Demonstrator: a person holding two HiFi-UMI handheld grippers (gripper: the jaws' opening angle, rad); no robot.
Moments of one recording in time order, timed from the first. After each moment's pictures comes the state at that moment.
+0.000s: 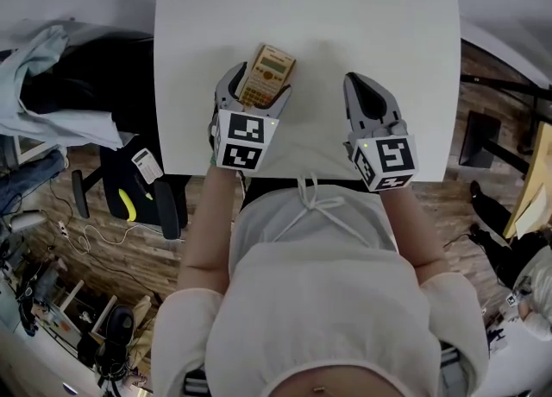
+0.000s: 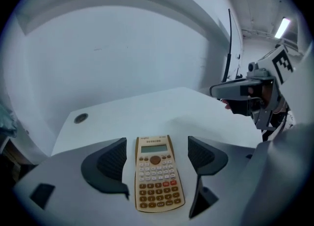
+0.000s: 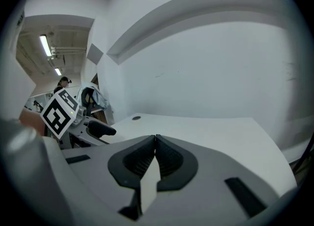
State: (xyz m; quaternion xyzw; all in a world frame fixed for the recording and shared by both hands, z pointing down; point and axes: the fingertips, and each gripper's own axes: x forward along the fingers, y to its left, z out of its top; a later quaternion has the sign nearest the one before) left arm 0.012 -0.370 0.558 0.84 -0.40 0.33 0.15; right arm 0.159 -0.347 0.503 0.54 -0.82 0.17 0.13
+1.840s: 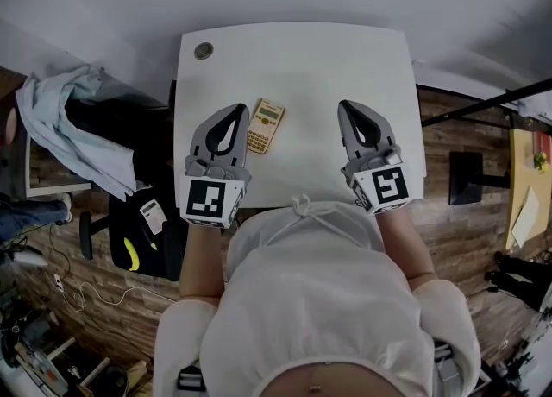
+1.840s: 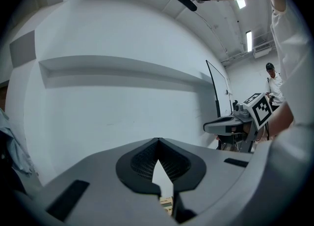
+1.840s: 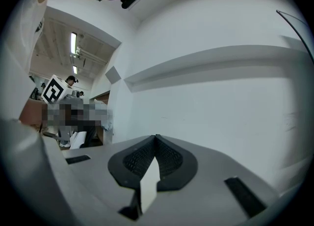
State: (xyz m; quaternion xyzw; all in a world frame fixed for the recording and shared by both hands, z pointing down) left arm -0.010 -0.330 0.312 0.90 -0.43 0.07 -0.02; right arm 0.162 -0.310 0.338 0.54 -0.84 -0.02 0.05
